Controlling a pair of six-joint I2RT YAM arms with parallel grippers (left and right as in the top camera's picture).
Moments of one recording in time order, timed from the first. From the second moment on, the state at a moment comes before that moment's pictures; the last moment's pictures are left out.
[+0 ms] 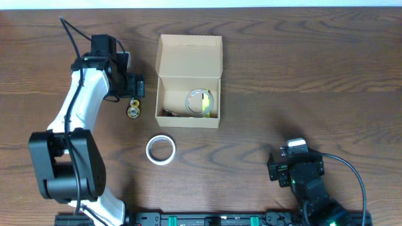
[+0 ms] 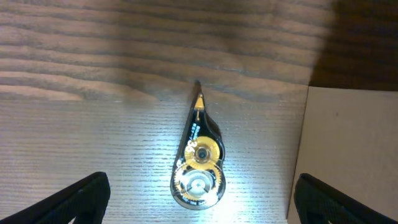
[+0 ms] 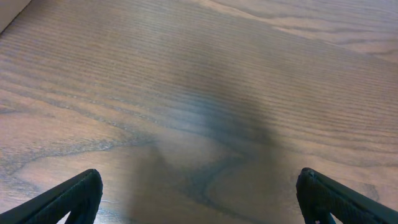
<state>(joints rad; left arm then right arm) 0.03 1.82 1.36 -0.85 0.08 0.02 0.49 0.24 0.17 -0.64 0.38 0.09</state>
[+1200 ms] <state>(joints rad) -0.01 2.03 1.37 -0.94 0.00 0.05 0.49 0.24 0.17 -0.64 0.38 0.09</state>
